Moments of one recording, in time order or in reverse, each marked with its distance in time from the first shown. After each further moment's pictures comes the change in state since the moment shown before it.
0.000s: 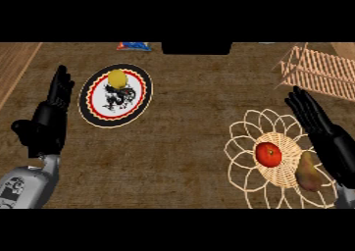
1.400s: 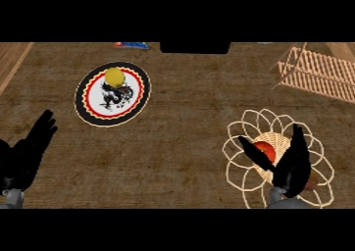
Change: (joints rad) left arm 0.241 0.110 0.089 0.107 0.172 -0.255 0.026; right arm 0.018 0.414 -0.033 0.405 1.208 -0.916 0.814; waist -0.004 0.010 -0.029
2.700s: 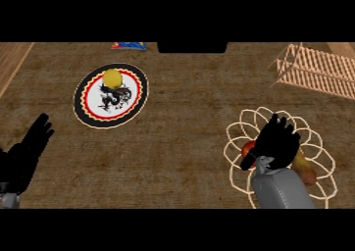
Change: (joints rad) left arm 0.023 -0.015 0.046 0.026 -0.001 -0.046 -0.029; right arm -0.207 0.035 0.075 -0.174 0.257 1.040 0.551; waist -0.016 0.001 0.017
